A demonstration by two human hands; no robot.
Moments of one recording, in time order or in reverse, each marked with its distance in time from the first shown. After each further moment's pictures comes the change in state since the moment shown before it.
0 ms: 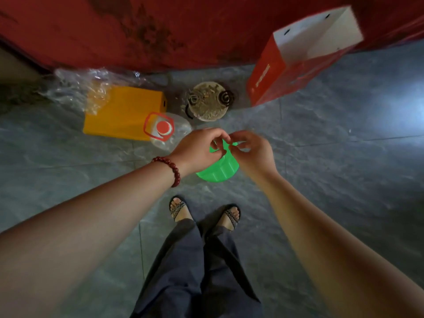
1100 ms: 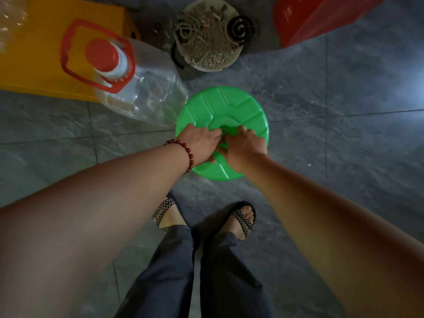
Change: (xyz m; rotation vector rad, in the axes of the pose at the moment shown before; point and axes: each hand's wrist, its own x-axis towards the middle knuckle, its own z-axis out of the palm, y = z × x) left_hand 0.117 -0.243 0.186 0.971 -0.452 0.143; right_hand 0.132 0.228 0.166 -1.051 -0.441 -0.050
